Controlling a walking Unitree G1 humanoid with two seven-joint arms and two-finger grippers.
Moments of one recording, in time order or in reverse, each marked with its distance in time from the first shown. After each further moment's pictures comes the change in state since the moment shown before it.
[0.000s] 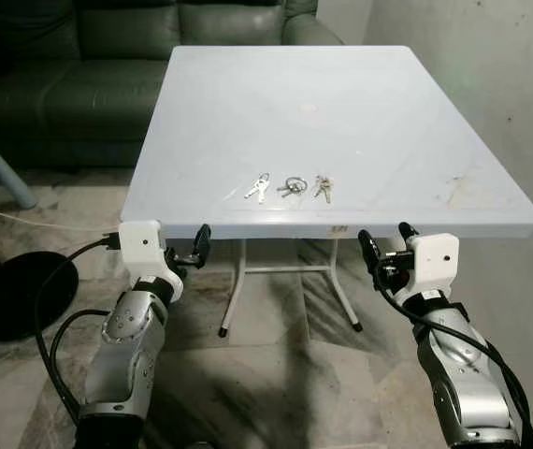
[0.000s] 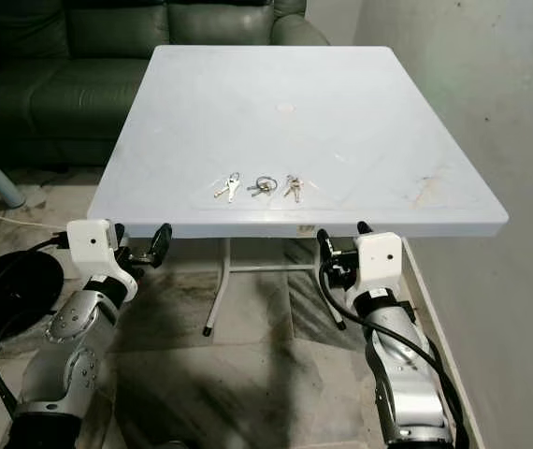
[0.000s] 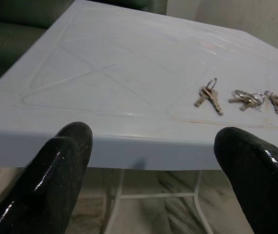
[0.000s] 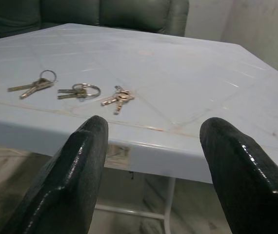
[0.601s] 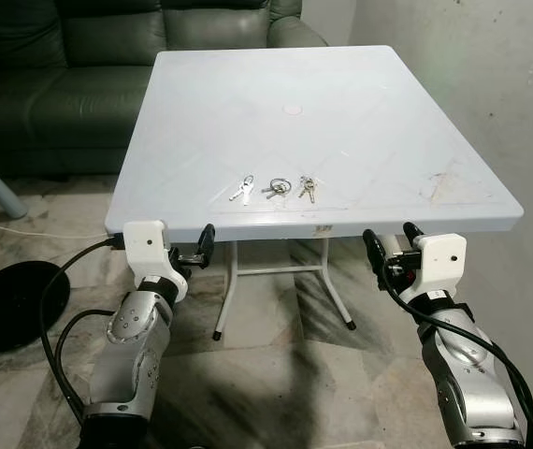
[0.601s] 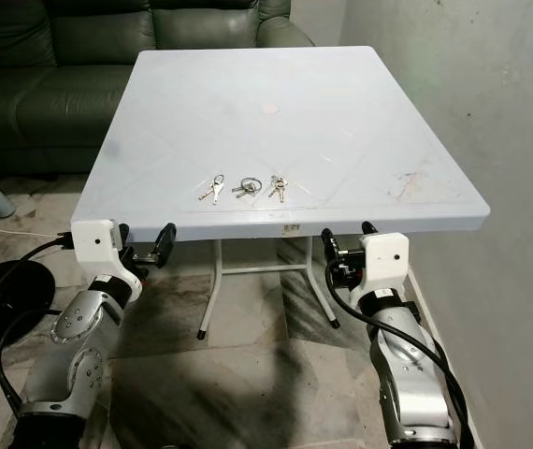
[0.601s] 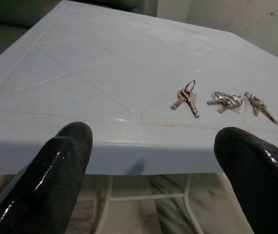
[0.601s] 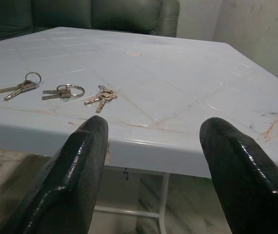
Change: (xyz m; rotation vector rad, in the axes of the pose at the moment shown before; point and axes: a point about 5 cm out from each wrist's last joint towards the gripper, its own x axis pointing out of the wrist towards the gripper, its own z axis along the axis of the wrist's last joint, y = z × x) left arm 0.000 -0.003 -0.001 -0.017 -0.002 -0.004; right arm -0.002 -0.003 -0.001 0.012 0.002 0.005
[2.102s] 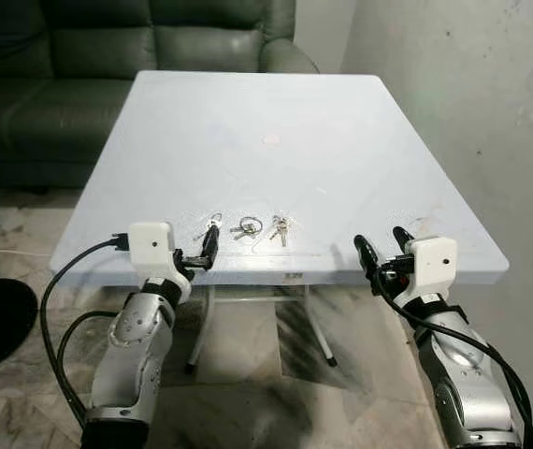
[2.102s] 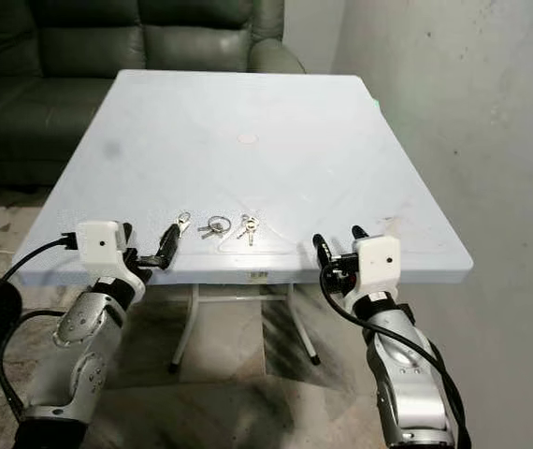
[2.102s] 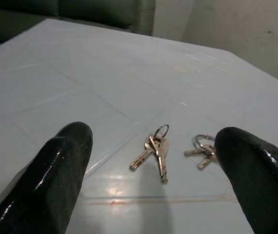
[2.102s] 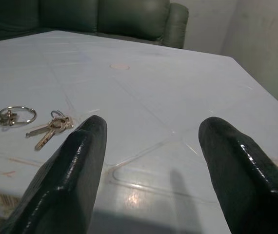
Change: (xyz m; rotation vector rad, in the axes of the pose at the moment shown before) left arm -0.003 -0.002 0.001 0.038 -0.018 -0.009; right arm 0.000 0.006 -0.002 0.003 0.015 0.043
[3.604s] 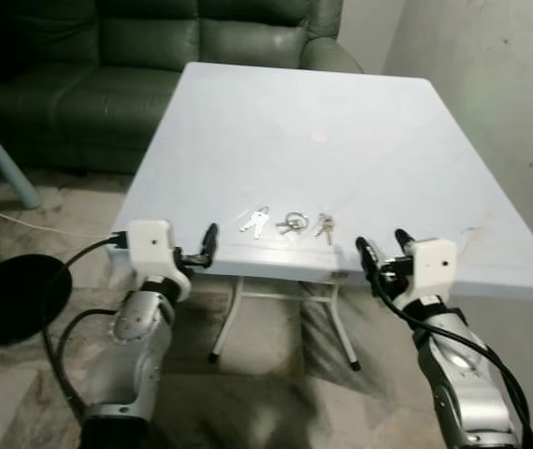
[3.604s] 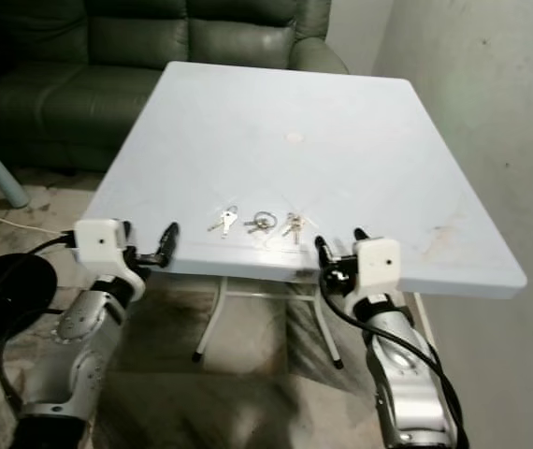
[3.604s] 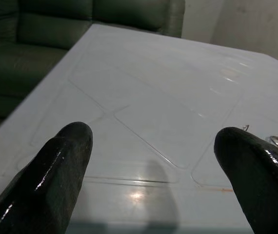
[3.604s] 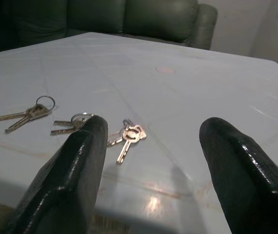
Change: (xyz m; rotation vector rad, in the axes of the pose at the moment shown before) left arm 0.002 0.005 0.003 0.005 -0.002 0.012; right arm 0.001 0.005 0.000 0.003 -0.001 0.009
